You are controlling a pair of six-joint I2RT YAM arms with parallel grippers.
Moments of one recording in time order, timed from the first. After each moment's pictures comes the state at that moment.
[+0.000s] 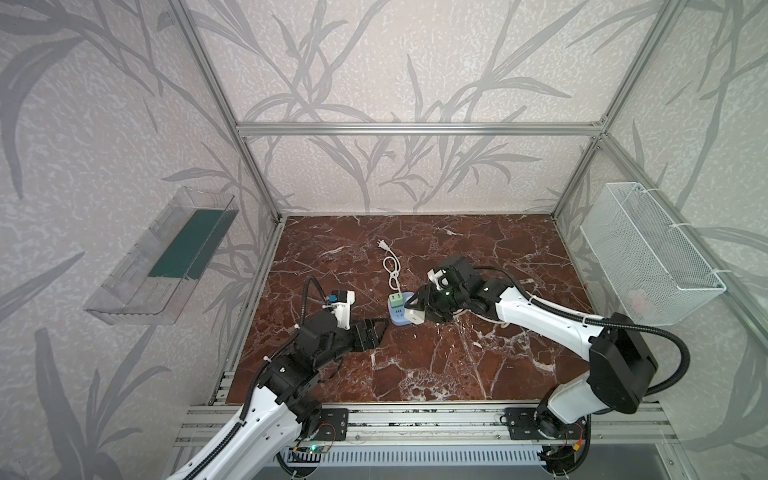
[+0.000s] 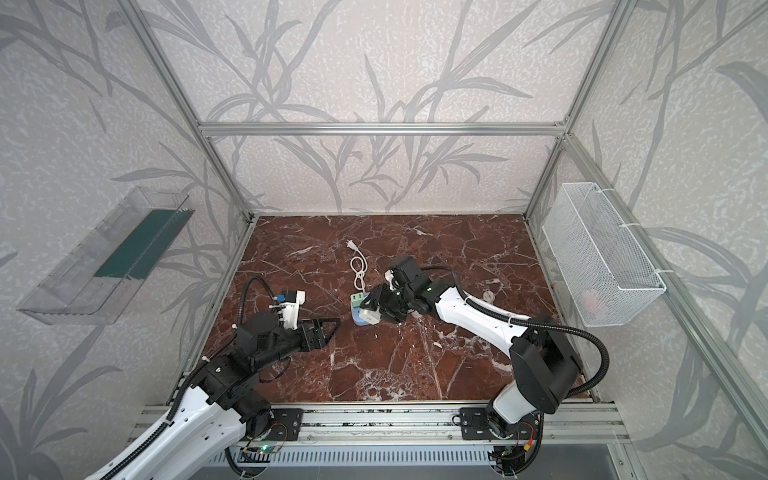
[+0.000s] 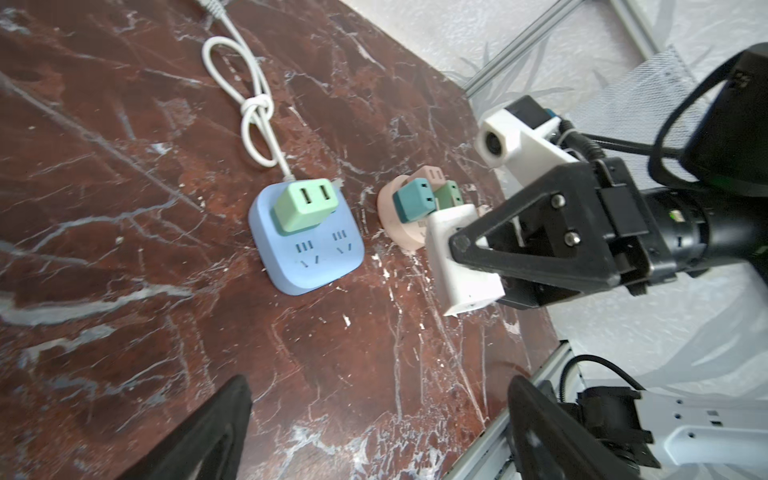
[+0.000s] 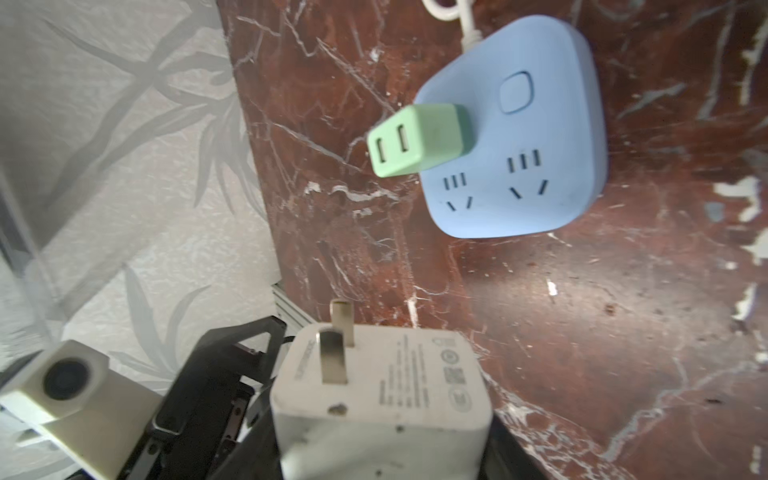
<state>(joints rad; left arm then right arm) -0.56 0.53 0.43 -0.32 0.22 -0.72 0.74 1.54 1.08 -0.32 -0.50 1.14</state>
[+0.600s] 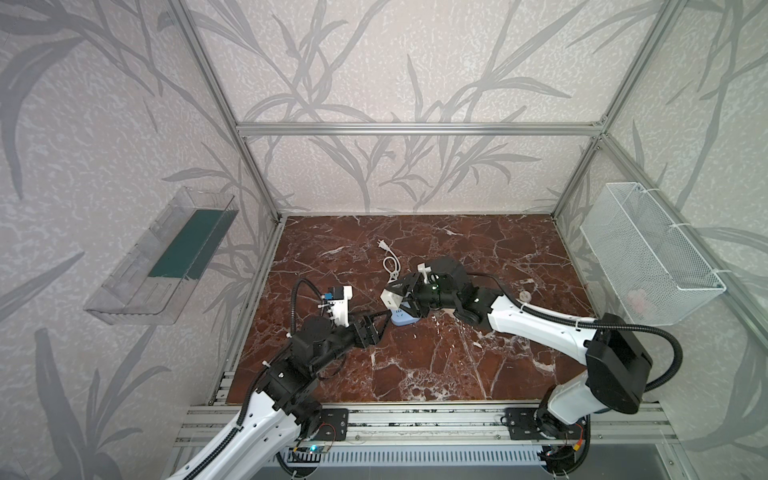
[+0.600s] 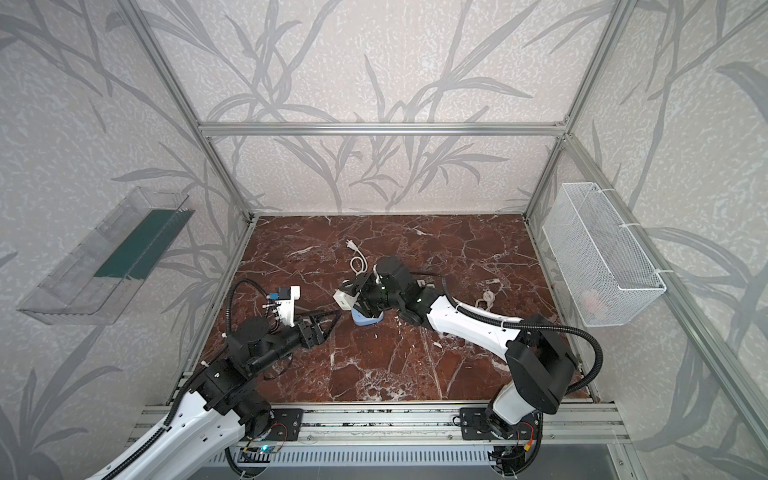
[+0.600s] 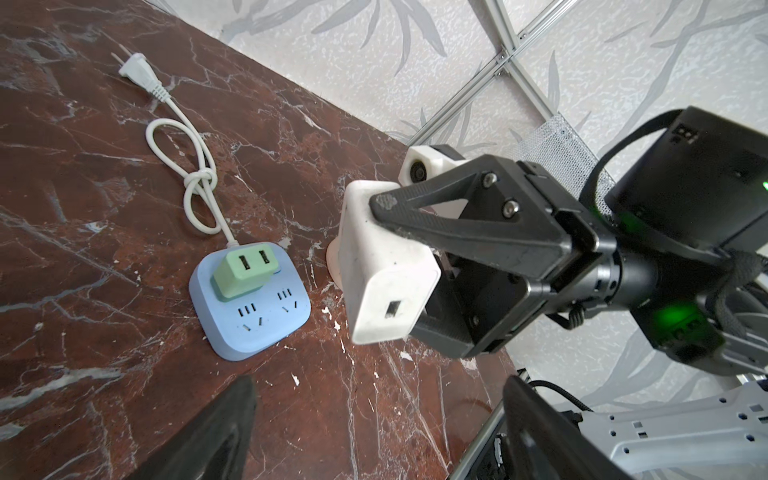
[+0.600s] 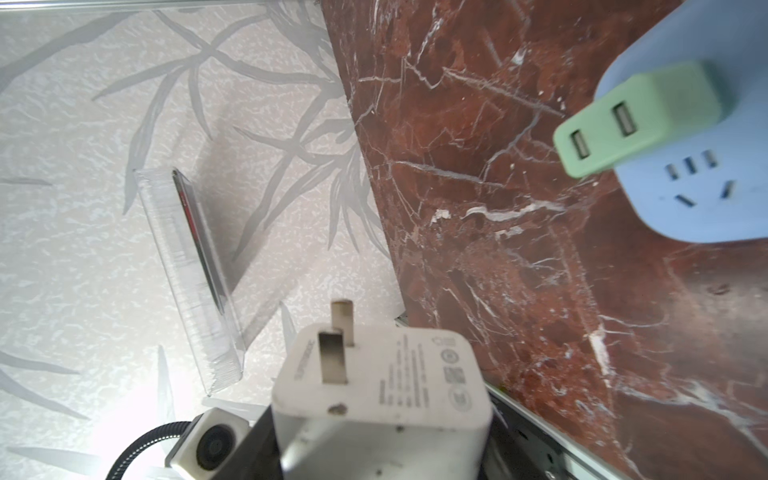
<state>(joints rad) -0.61 0.50 0.39 -0.13 0.13 -0.76 0.87 1.56 1.05 0.10 -0.34 1.60</state>
